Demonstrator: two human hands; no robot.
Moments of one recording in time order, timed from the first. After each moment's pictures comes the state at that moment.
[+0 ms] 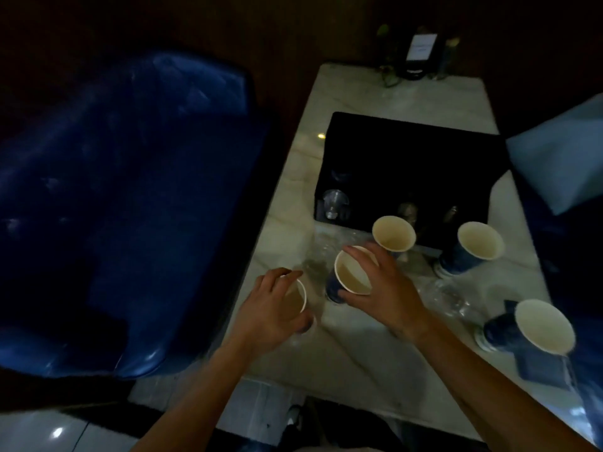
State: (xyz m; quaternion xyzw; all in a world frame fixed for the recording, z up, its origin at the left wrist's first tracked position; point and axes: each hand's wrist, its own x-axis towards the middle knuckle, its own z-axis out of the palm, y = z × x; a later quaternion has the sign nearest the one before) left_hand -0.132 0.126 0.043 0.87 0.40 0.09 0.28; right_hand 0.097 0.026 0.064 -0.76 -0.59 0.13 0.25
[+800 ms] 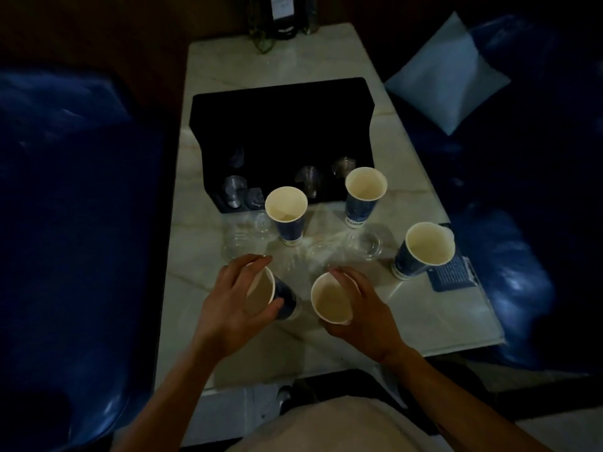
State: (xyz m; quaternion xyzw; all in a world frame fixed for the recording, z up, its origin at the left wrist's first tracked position) left_hand -0.047 0.079 0.071 0.91 0.25 0.10 0.30; right_hand 0.113 -0.125 0.011 -0.84 -0.40 0.19 0.32
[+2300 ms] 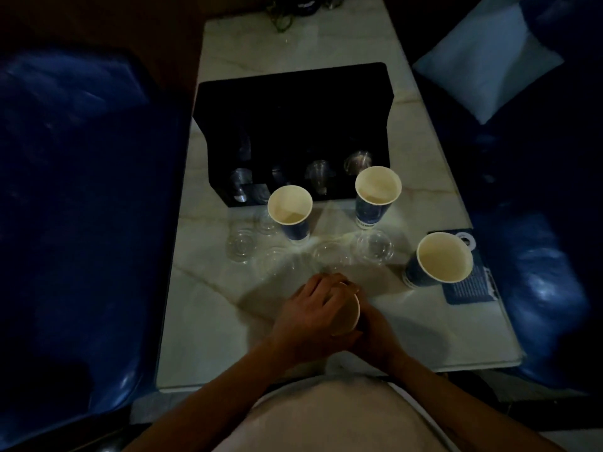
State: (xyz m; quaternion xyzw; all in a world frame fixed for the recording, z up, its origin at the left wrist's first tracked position) left_hand 0.038 0.004 0.013 0.97 0.07 0.06 0.21; right_hand 0.135 -0.130 -0.016 -0.76 -0.35 0.34 0.42
